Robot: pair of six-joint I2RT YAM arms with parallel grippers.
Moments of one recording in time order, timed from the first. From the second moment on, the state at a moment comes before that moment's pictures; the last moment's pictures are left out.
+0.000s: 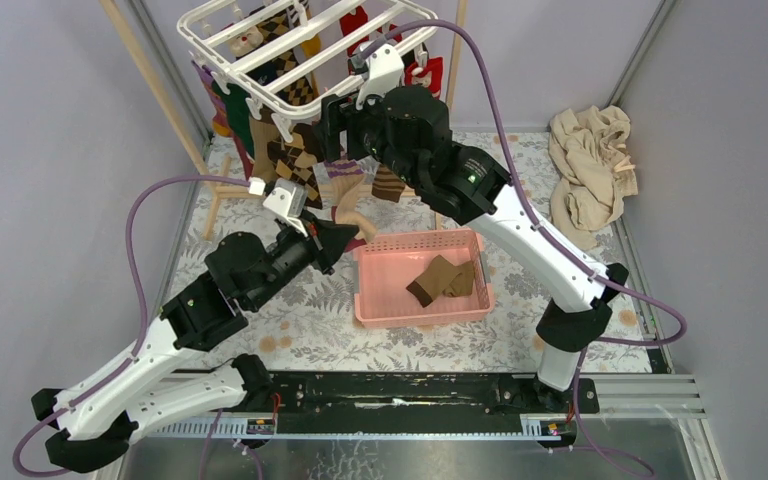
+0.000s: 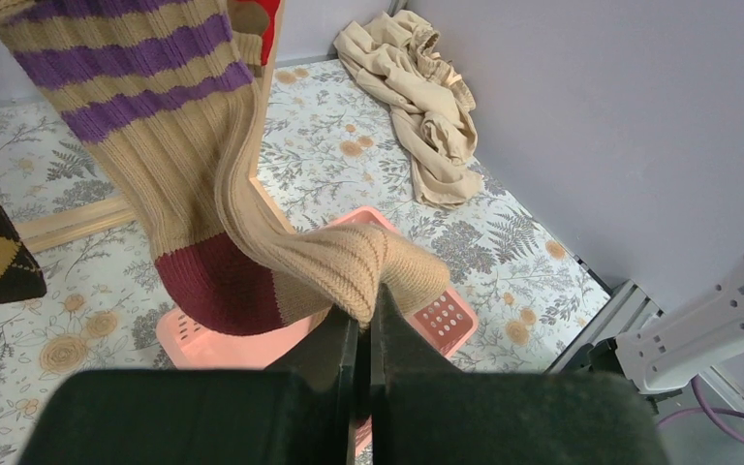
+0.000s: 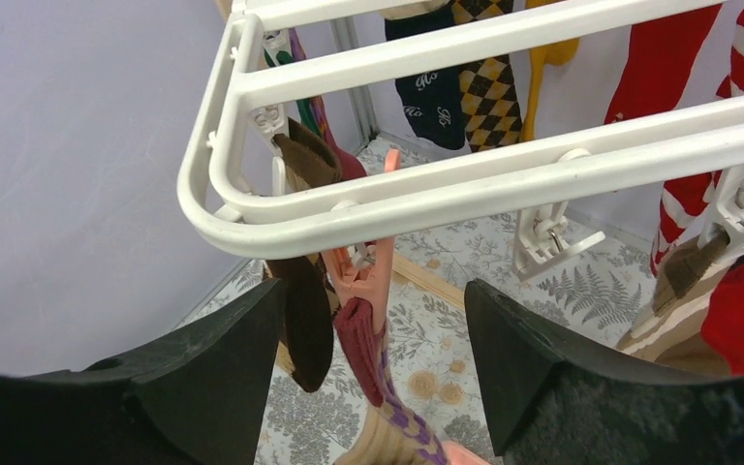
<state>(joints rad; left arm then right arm) -0.92 0.76 1.01 -0.29 -0.21 -0.35 0.99 1.80 2.27 -0.54 0.30 0.19</state>
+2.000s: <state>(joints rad) -0.92 0.72 0.96 -0.29 -0.18 -0.37 1.00 1.86 2.17 -0.36 0.39 0.22</state>
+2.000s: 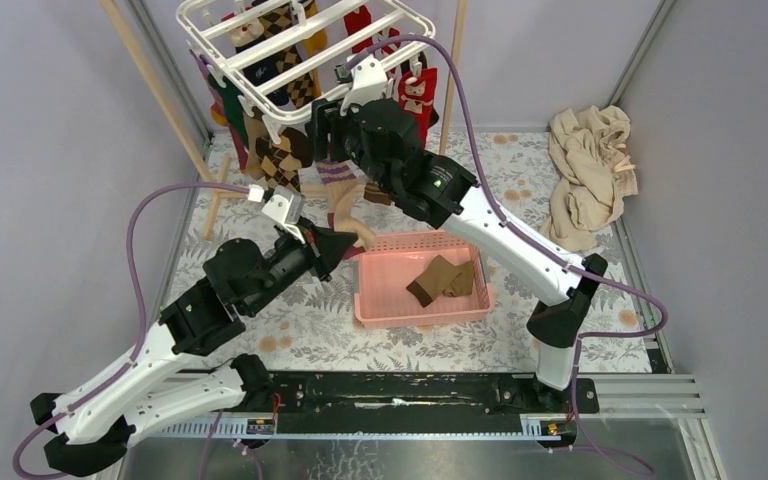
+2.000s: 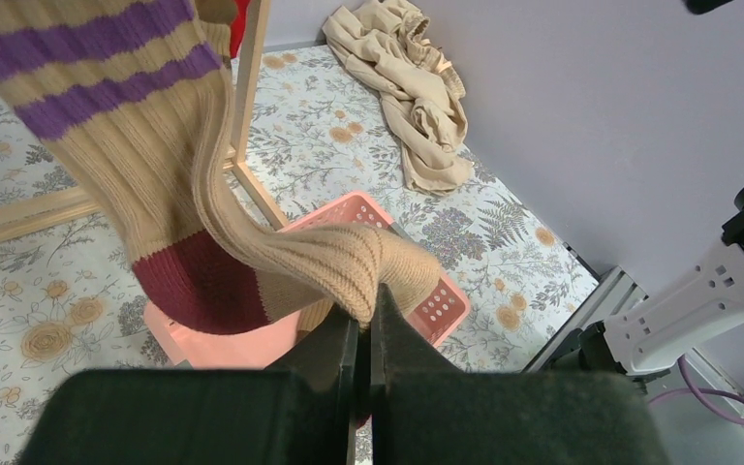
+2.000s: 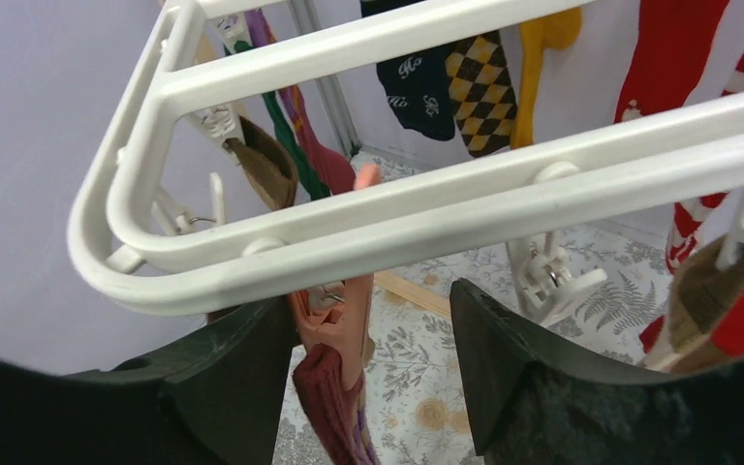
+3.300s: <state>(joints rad) -0.92 0.81 0.90 -0.24 -0.17 -0.38 1.00 1.76 1.96 -0.12 0.46 0.22</state>
